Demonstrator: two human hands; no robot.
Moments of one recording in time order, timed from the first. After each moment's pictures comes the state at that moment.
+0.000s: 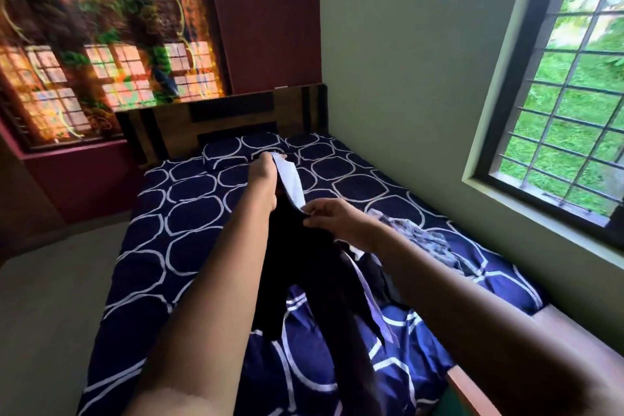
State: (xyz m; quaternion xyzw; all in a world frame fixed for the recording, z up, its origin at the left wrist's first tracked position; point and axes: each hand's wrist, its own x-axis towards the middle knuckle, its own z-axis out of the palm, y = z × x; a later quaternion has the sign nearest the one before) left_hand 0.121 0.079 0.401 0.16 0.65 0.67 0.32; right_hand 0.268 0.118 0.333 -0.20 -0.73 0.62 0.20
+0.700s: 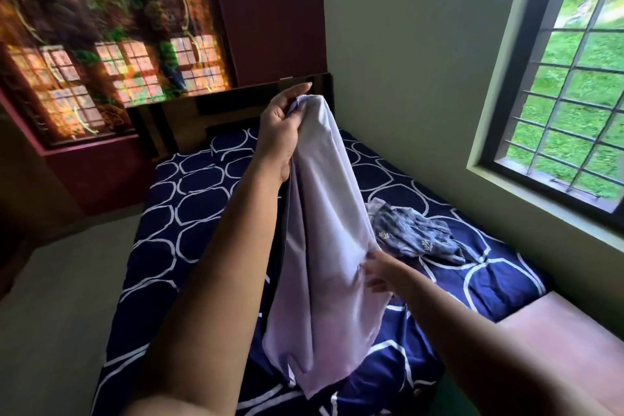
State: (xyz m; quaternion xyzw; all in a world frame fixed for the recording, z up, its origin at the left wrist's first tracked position) left_hand 0.192 0.063 0.452 0.45 0.51 0.71 0.19; right_hand 0.353 0.156 0.177 -0.51 -0.59 0.62 0.08
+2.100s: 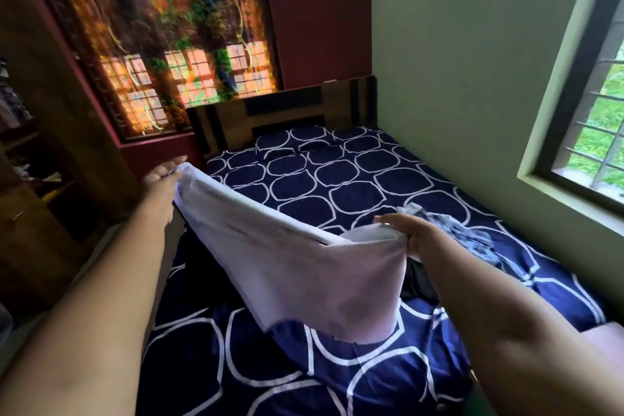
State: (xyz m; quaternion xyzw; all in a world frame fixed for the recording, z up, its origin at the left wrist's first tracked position) left_hand 0.000 -0.087 0.377 0.19 0.69 0.70 0.06; right_hand 0.337 0.207 0.245 -0.42 -0.51 0.75 0.08
